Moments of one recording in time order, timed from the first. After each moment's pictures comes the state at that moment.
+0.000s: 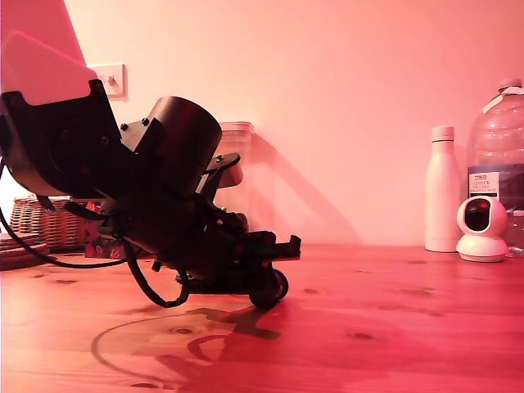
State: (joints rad) arm -0.73 1.99 0.82 0.66 -0.06 -0.21
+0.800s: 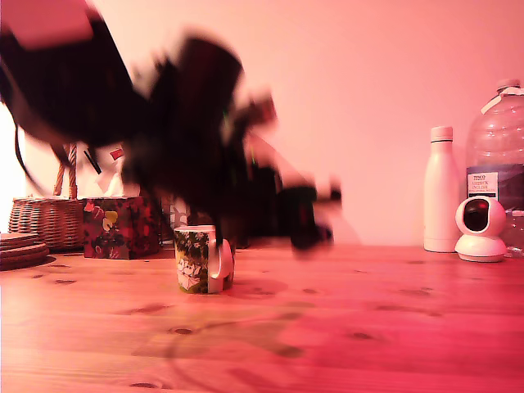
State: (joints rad) arm -0.82 1.80 0.81 0.67 -0.06 -0.12
